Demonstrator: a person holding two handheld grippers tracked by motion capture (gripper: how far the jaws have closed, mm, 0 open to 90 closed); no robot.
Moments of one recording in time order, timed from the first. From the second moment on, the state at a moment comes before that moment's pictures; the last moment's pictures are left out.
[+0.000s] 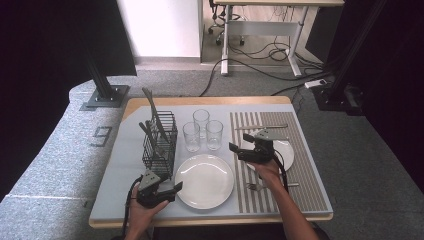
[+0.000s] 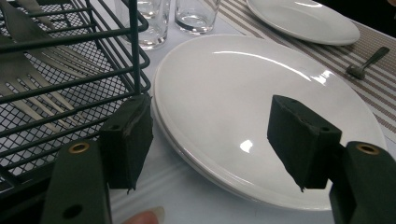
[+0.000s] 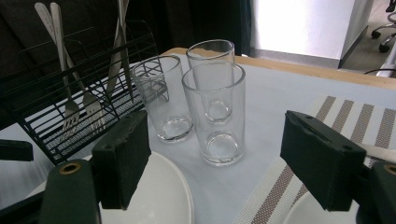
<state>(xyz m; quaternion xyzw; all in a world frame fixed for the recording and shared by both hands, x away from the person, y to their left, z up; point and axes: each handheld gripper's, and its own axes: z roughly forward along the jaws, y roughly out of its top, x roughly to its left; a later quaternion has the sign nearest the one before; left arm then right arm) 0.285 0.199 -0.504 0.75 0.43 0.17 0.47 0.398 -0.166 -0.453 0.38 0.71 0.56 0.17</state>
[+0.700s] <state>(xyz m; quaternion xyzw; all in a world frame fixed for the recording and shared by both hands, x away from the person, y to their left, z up) 0.285 0.198 -0.504 0.75 0.43 0.17 0.47 0.410 -0.152 -0.457 0.38 0.72 0.56 0.16</state>
